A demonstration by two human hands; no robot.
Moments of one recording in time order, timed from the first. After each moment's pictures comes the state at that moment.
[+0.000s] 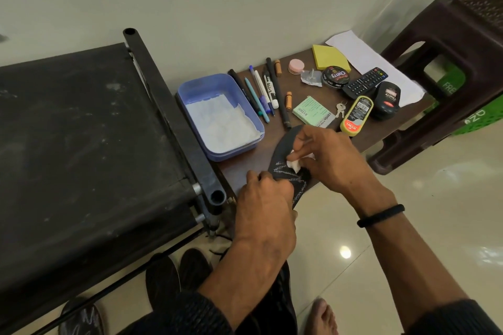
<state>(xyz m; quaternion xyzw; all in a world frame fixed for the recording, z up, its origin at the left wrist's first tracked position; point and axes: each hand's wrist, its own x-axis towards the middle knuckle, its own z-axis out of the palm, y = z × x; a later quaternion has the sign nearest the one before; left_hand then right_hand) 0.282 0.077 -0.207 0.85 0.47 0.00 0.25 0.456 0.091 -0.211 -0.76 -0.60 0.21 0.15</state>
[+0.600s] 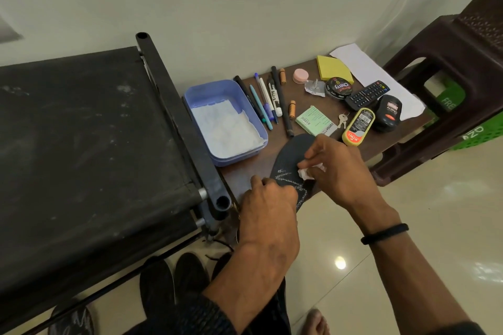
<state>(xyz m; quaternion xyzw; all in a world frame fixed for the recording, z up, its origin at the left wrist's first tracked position) 0.286 0.080 -0.200 0.85 0.47 -0.03 0.23 0.459 0.081 -0.212 -0.78 -0.56 0.21 0.18</state>
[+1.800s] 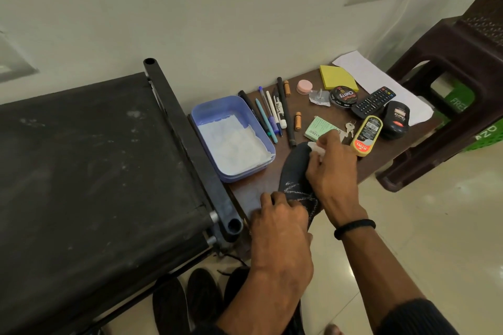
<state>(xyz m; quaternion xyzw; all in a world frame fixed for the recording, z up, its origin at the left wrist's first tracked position) 0.287 0.077 -0.214 0.86 0.46 -0.04 0.23 0.441 0.119 -0.245 -0.86 -0.43 0.06 0.27</state>
